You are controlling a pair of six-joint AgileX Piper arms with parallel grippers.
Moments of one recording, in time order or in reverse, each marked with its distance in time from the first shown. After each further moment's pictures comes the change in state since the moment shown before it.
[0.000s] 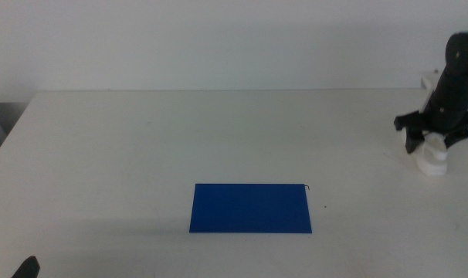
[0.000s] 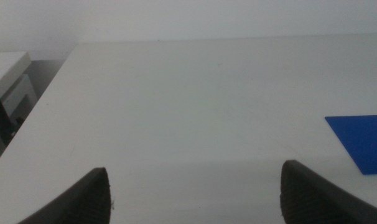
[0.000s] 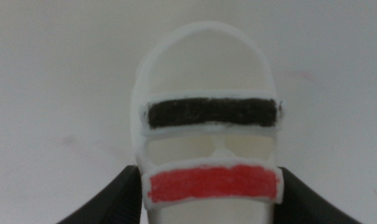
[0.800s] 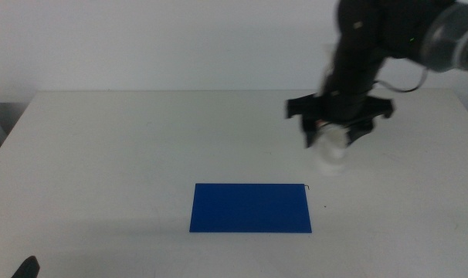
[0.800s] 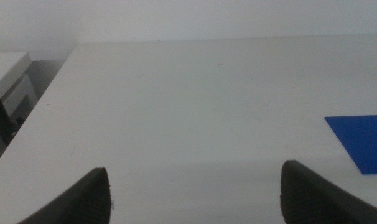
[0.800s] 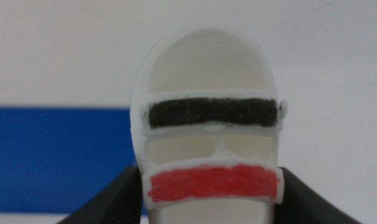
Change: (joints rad) left arm 0.000 0.000 0.000 0.000 0.000 0.000; right arm 0.495 -0.227 0.000 -0.002 0.194 0.477
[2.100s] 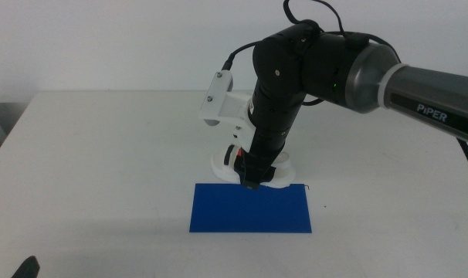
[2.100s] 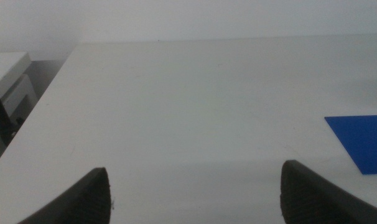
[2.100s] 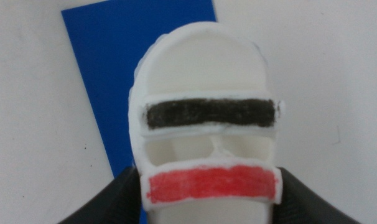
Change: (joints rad) left arm 0.000 0.000 0.000 0.000 0.000 0.000; right arm 0.223 0.064 0.000 0.069 -0.163 -1.143
